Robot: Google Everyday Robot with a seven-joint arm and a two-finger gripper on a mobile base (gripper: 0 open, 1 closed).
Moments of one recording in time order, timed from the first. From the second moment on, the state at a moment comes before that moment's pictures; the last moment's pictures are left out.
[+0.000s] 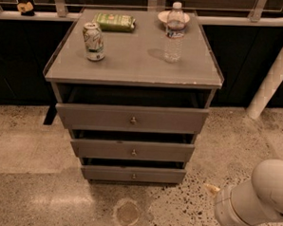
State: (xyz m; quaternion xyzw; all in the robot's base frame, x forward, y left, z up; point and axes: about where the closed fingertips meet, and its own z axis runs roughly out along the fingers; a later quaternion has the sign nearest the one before) arm 0.312 -0.200 0.644 -0.61 0.77 0.11 0.13
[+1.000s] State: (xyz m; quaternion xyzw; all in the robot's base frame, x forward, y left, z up) arm 0.413 -0.147 0.674 -0.59 0.78 0.05 0.21
